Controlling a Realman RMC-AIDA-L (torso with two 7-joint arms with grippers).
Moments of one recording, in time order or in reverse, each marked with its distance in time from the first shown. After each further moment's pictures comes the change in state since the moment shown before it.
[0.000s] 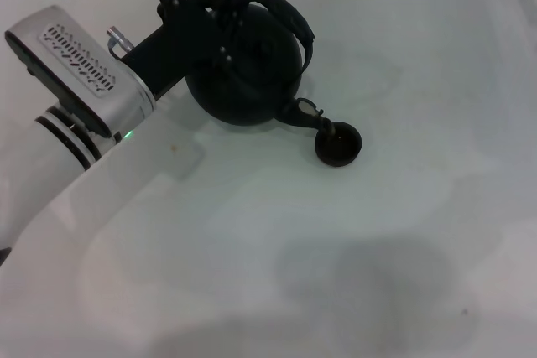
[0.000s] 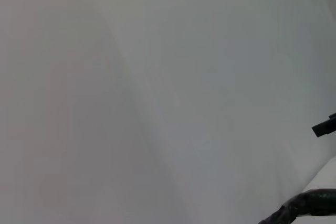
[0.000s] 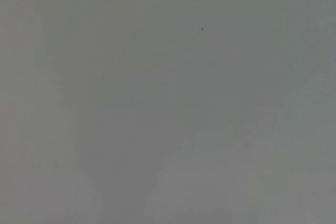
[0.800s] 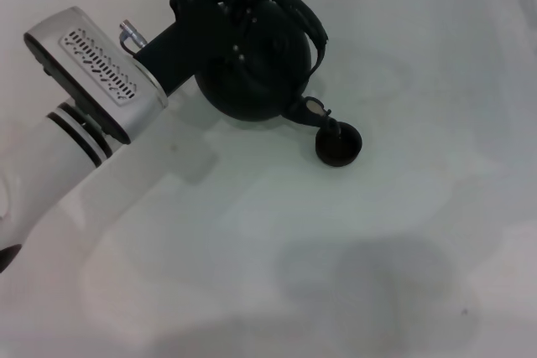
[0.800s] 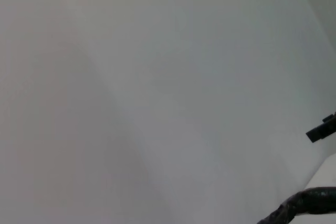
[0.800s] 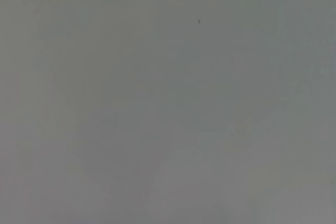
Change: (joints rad) left arm -0.012 -0.001 0.000 0.029 0.000 -0.002 0.099; right arm -0.003 0.003 0.001 0.005 0.003 -0.004 0.000
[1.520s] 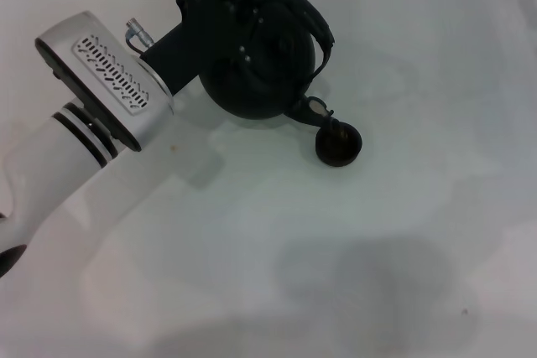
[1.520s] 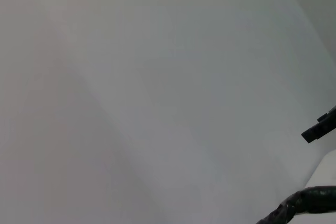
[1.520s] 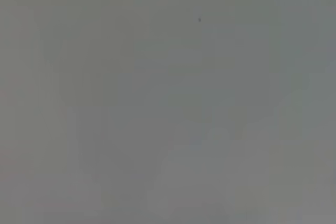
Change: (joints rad) left arm -0.001 0.000 0.000 0.018 0.000 0.000 0.077; right arm 0.000 0.000 0.000 0.003 0.000 0.002 0.000
